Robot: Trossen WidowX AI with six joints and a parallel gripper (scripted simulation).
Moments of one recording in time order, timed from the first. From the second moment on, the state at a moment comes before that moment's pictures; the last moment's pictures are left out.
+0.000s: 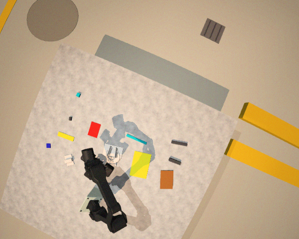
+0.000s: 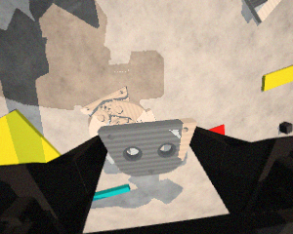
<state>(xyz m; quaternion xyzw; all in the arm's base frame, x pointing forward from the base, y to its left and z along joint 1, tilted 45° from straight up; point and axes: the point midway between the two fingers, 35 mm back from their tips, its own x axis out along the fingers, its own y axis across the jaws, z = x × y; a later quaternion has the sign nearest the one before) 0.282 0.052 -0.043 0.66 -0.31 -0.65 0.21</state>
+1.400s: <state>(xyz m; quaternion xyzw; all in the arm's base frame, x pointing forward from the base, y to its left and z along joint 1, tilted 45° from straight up) 0.283 0.015 -0.020 0.60 -0.20 -0.70 0.33</state>
